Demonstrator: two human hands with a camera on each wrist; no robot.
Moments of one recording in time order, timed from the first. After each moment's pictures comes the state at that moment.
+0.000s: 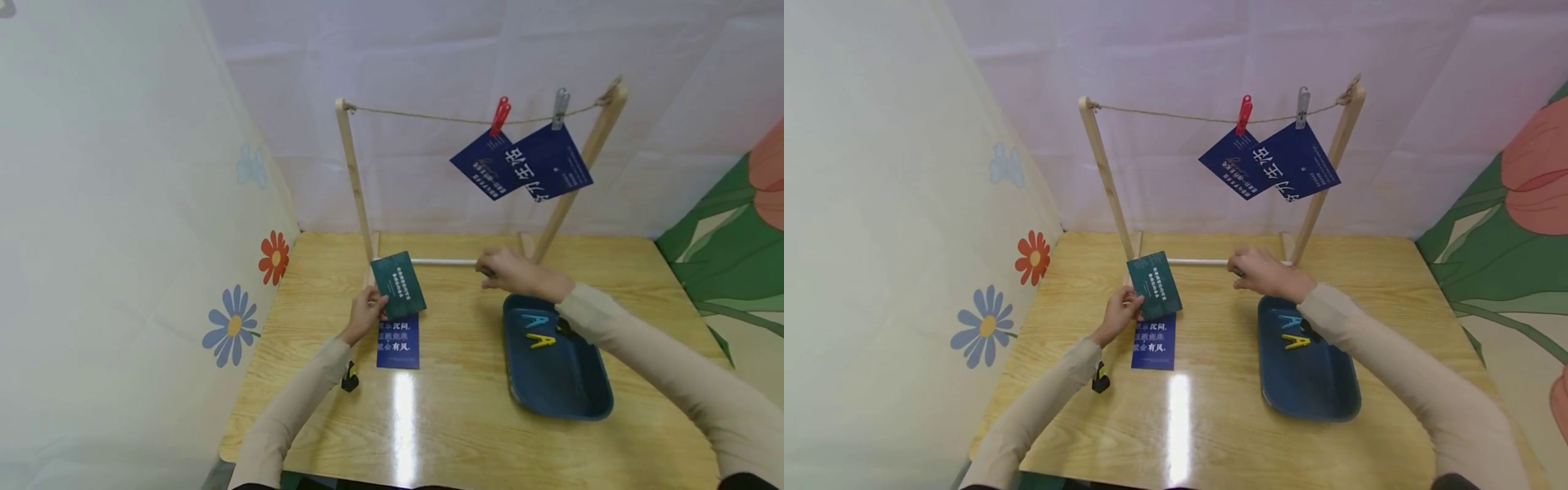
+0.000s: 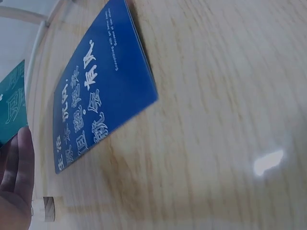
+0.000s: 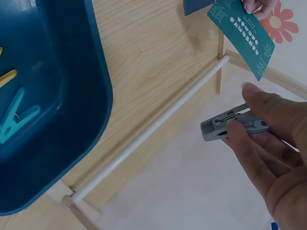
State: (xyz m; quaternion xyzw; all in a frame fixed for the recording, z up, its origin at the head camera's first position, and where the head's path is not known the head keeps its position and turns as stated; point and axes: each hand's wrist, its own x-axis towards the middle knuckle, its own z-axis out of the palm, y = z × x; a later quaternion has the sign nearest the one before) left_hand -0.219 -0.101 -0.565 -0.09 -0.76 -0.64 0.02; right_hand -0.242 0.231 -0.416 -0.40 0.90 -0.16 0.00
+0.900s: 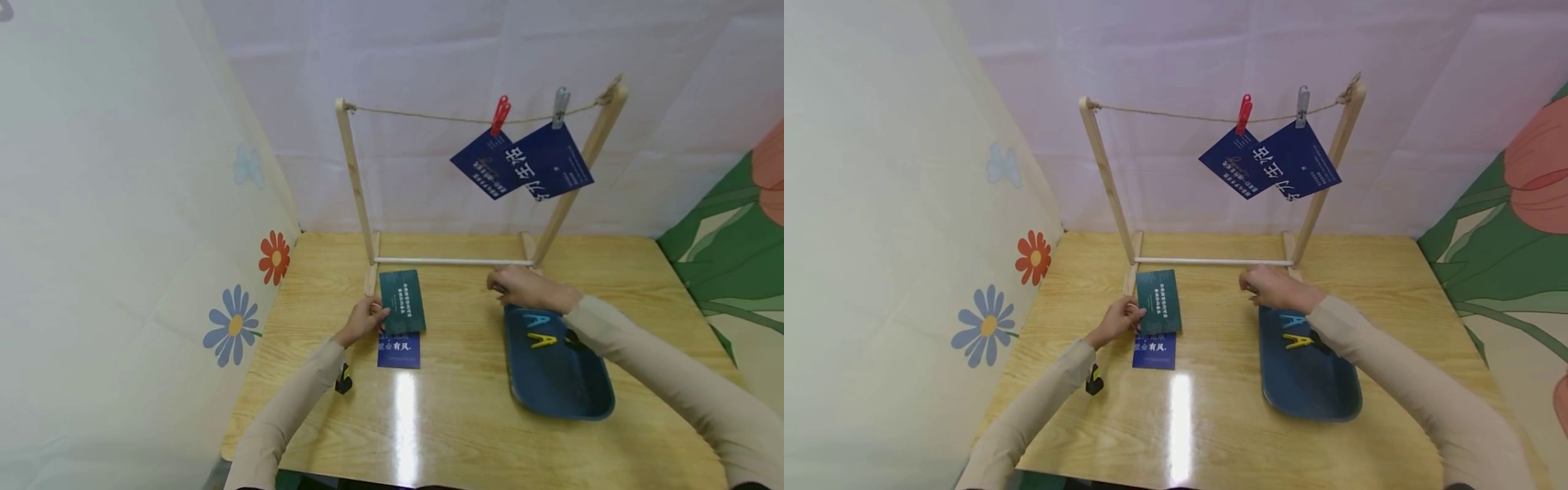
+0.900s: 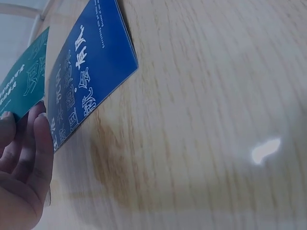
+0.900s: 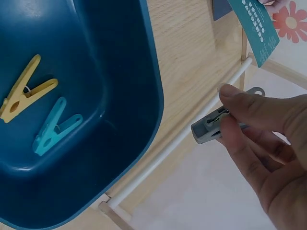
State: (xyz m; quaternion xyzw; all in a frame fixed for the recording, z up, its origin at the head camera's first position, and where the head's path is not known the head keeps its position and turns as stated) left_hand -0.213 -0.115 -0.567 -0.11 -0.80 -0.57 -0.12; right_hand -0.236 0.252 -0.444 -0.41 0.91 -0.11 0.06
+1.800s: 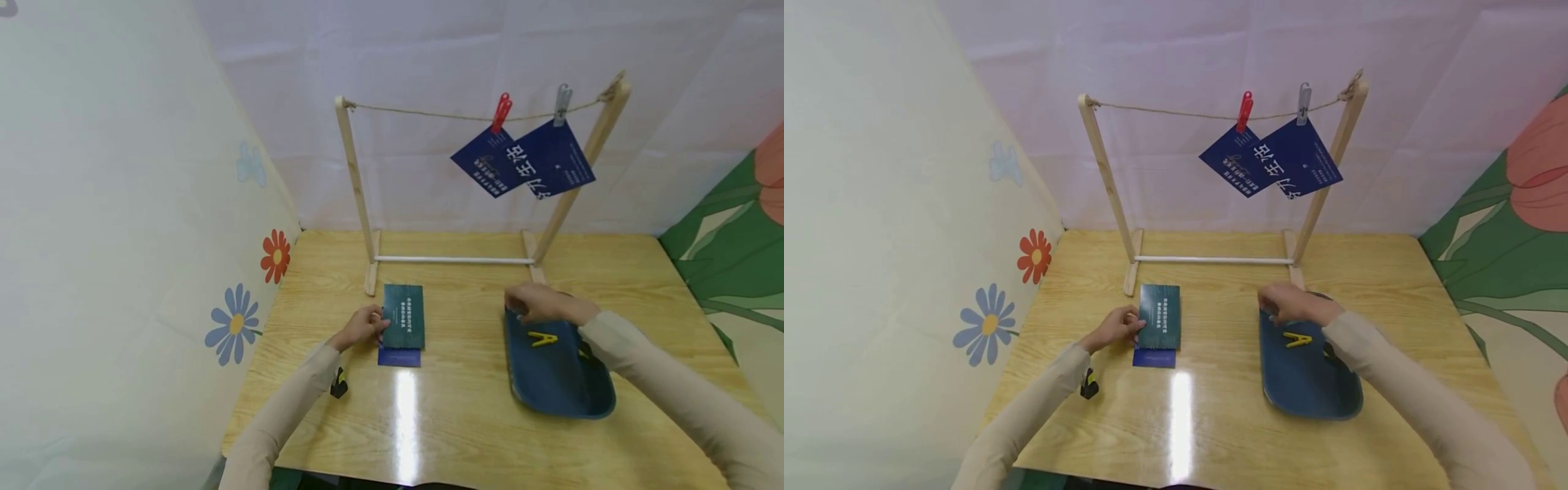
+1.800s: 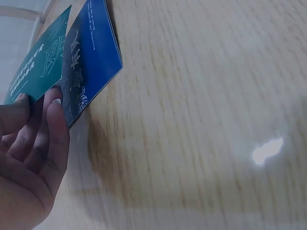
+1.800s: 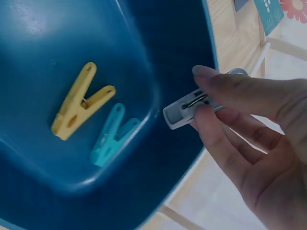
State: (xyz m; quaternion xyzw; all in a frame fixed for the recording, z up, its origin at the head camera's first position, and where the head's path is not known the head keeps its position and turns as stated) left_hand -0.204 -0.128 -0.565 -0.13 -0.79 -0.55 -0.22; right_hand -0.220 0.289 -0.469 -0.39 0.89 -0.17 0.16
